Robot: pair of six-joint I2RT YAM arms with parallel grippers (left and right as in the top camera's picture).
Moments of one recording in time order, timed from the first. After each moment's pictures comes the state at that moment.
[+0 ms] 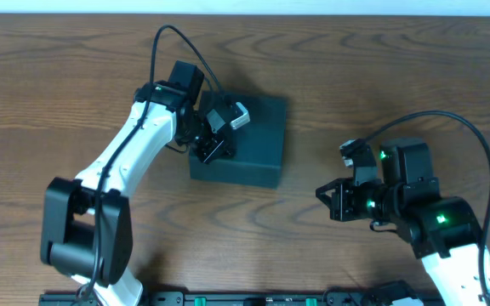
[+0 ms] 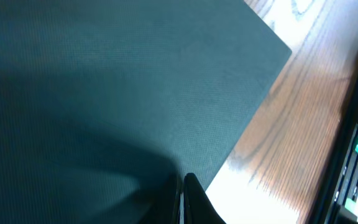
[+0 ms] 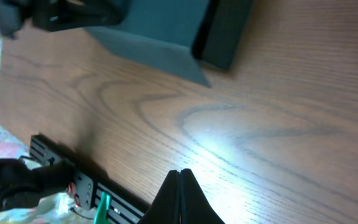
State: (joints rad) left arm -0.31 1.81 1.35 -0.97 0.63 0.59; right arm 0.24 0.96 0.91 -0.98 -0.51 0.29
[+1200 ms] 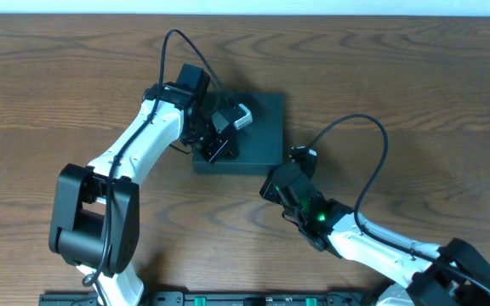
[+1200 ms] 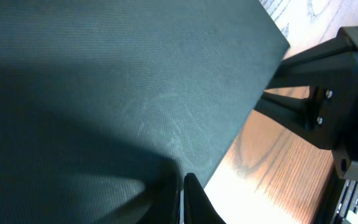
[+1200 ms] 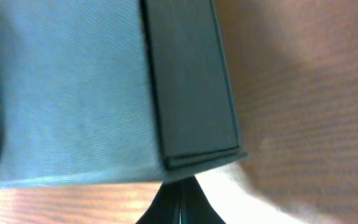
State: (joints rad) left arm -0.32 1.87 1.35 -0.94 0.62 0.53; right arm 0.74 1.47 0.51 0.18 0.19 1.05
